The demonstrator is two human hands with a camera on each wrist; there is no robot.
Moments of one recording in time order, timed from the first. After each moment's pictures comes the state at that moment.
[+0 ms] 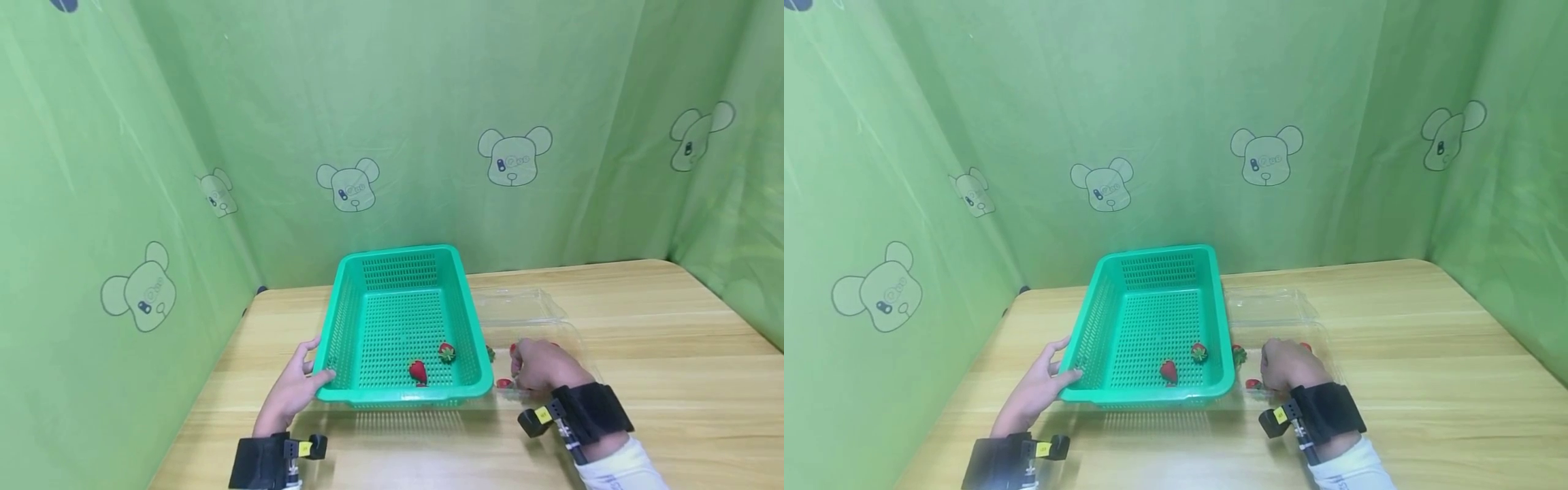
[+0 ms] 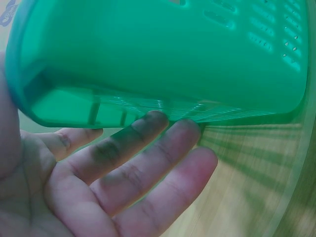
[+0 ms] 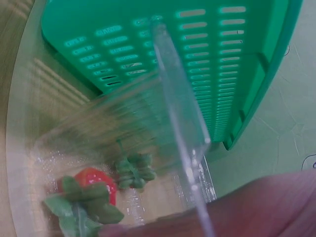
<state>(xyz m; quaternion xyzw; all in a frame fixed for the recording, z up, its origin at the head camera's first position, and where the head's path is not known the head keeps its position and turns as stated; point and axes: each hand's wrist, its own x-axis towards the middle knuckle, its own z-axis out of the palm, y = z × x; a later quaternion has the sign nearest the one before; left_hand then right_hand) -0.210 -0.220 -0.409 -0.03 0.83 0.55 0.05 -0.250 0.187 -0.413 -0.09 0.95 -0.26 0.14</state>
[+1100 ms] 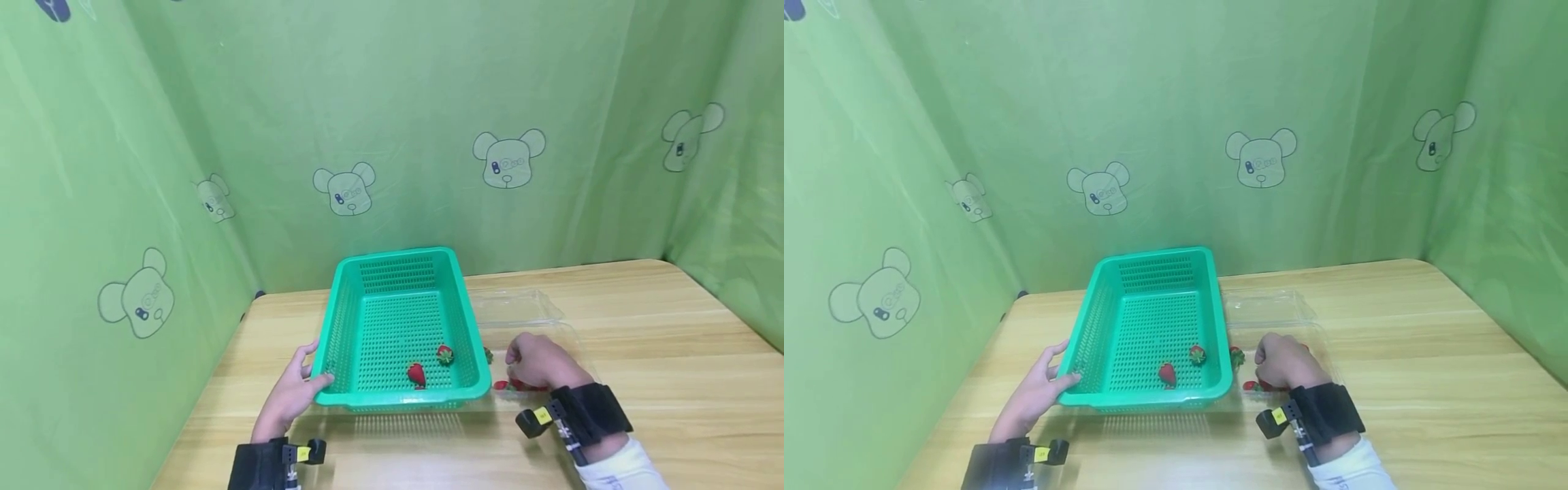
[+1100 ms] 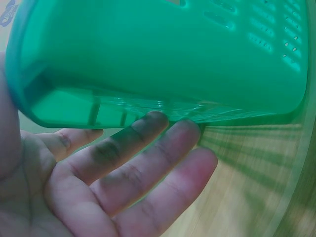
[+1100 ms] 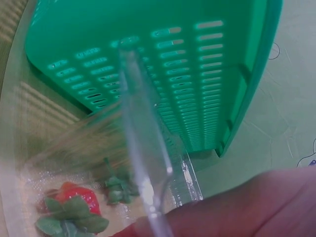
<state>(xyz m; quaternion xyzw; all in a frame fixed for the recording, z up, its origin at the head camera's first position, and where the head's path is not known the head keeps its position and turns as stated) -0.210 -0.219 -0.408 -0.03 0.83 0.55 0.05 -0.251 0.184 -0.406 -0.06 0.95 -0.29 0.13</state>
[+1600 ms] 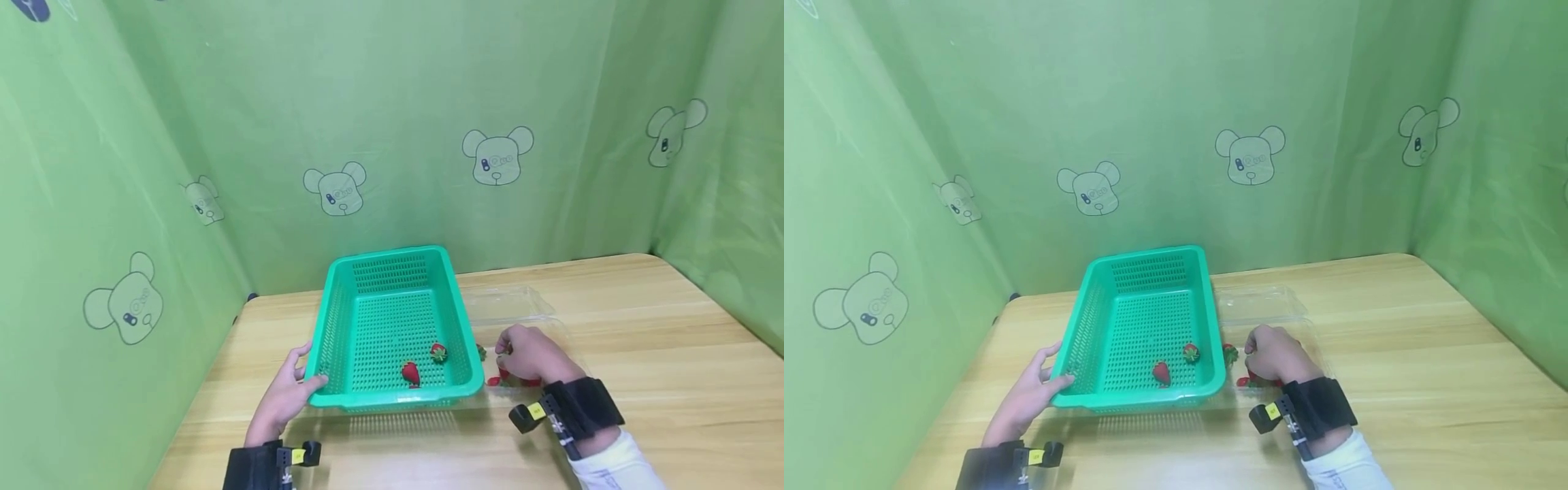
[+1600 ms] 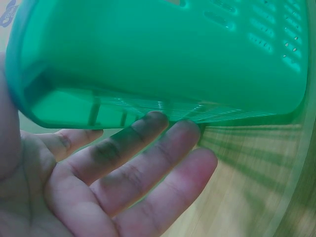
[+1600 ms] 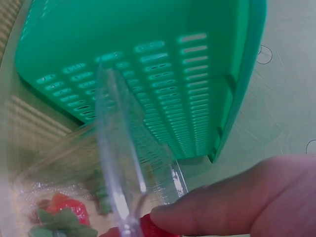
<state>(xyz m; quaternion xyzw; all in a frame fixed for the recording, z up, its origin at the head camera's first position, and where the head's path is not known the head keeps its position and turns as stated) -0.208 -0.218 -0.406 -0.03 0.84 0.55 0.05 -0.249 0.182 -0.401 -0.06 0.94 -0.31 0.10</state>
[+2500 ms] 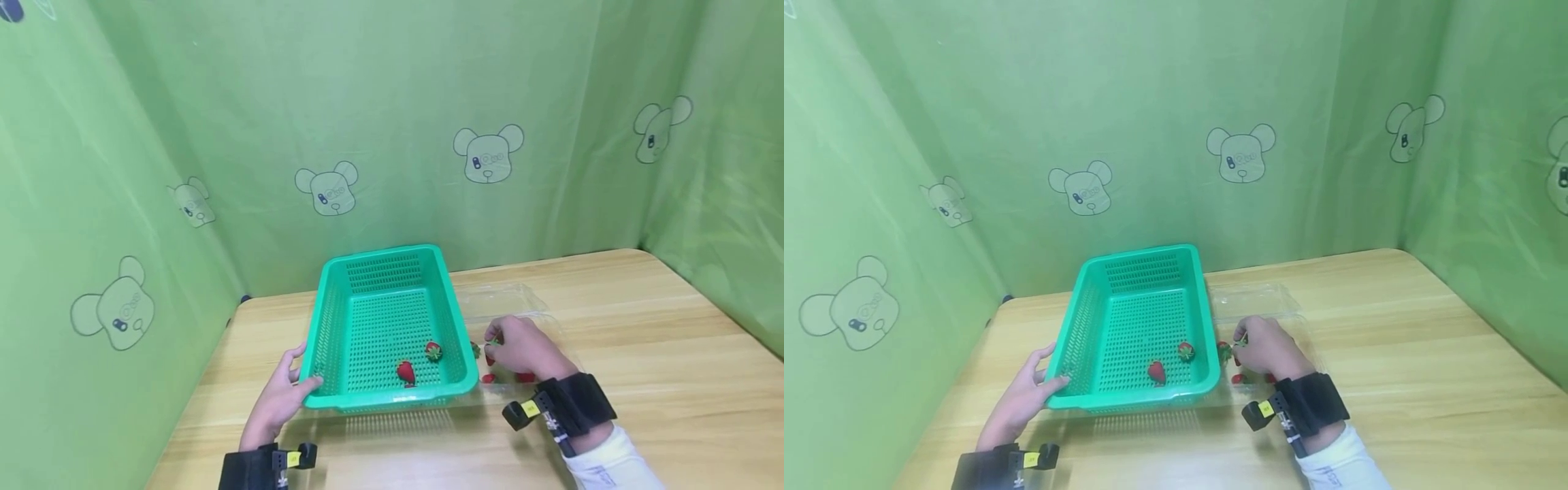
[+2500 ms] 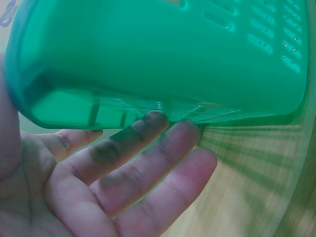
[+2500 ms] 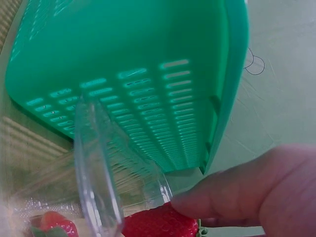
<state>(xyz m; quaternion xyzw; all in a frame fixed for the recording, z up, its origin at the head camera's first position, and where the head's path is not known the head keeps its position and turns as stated) -0.207 -0.218 -0.405 -0.04 0.83 0.55 0.06 -0.246 0.178 -0.393 -0.09 0.95 -0.30 0.04</state>
